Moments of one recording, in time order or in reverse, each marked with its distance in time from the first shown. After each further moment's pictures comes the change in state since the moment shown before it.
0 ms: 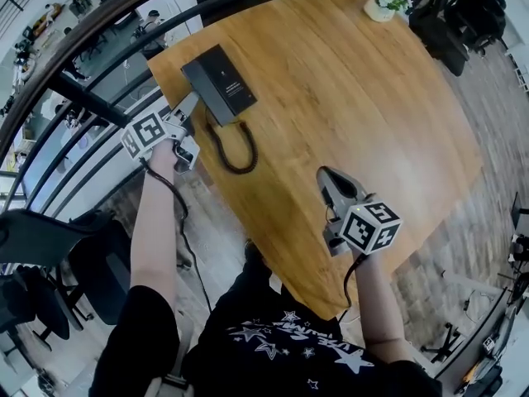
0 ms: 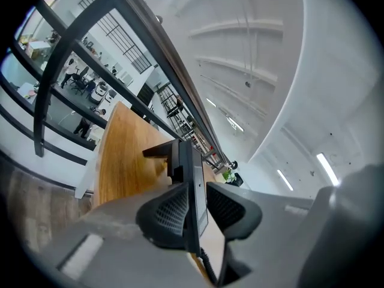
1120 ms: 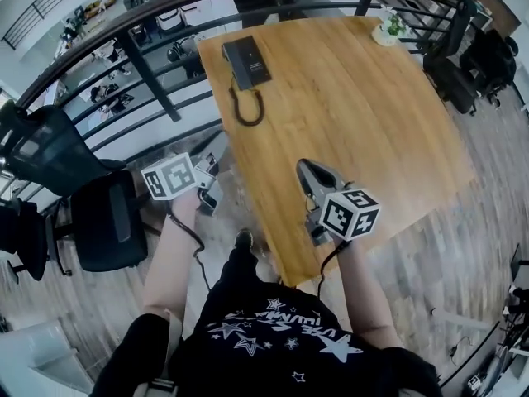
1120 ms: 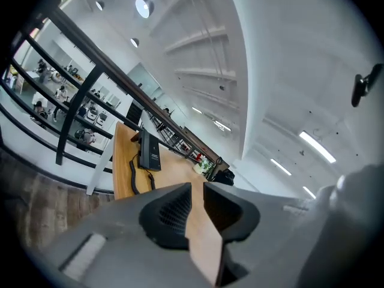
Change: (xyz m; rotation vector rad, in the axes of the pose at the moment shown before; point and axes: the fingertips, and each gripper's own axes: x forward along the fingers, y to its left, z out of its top) left arm -0.214 -0.217 -0.172 0.182 -0.080 0.008; right arm -0.143 0.104 -0.020 -0.110 -0.011 0.267
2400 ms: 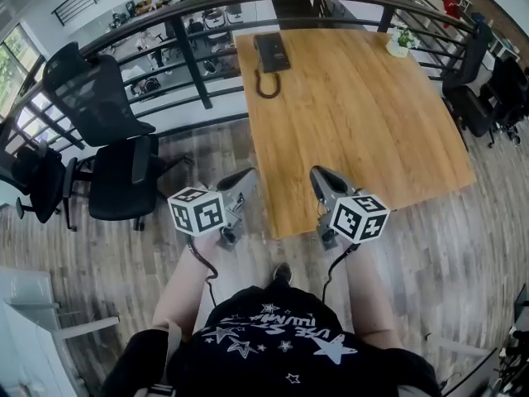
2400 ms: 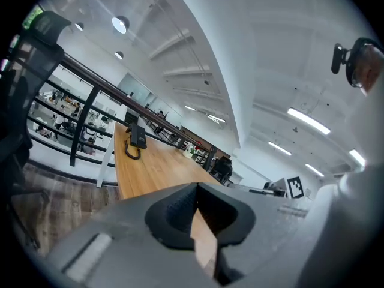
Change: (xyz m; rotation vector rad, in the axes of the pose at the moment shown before) left arm -0.127 -0.151 -0.216 0.165 0.007 0.046; right arm -0.163 0.028 -0.089 -0.089 0.001 0.126
